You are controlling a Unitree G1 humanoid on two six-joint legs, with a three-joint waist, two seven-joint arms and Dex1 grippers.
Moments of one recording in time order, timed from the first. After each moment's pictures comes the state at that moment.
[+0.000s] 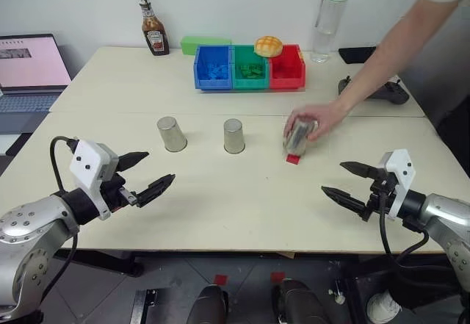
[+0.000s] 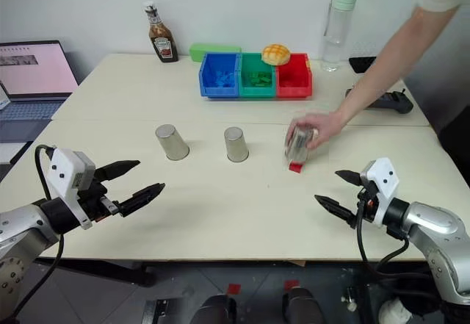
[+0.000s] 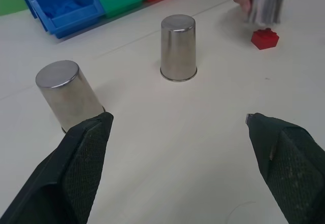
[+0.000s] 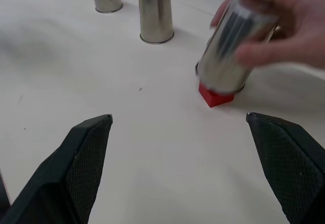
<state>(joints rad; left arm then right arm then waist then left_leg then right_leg) 0.07 0.79 0.47 -0.50 -0.62 0.63 -0.73 -0.02 -0.74 -0.21 -0.45 0.56 0.56 0.78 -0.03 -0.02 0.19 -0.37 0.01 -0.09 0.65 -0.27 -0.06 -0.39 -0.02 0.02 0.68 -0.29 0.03</state>
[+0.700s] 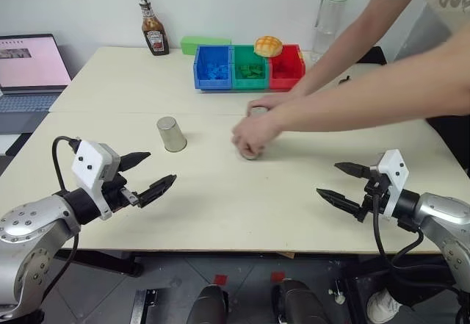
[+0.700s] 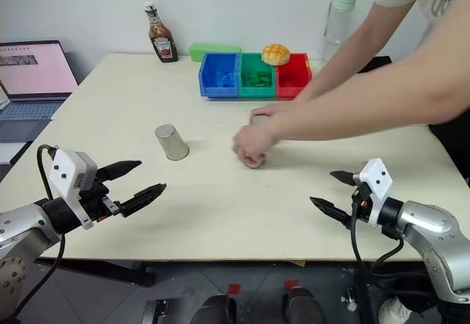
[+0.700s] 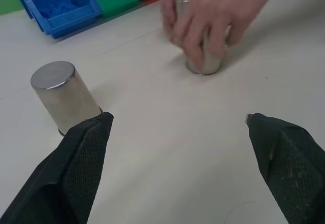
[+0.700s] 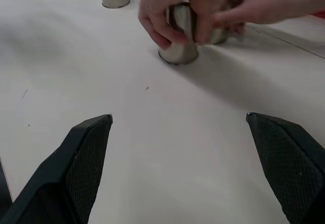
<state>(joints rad) 0.07 0.79 0.46 -0.50 -0.61 0.63 -0.73 -0.04 -0.74 -0.17 -0.46 0.54 0.57 0.78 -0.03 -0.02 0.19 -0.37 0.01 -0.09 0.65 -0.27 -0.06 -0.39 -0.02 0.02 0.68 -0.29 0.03</state>
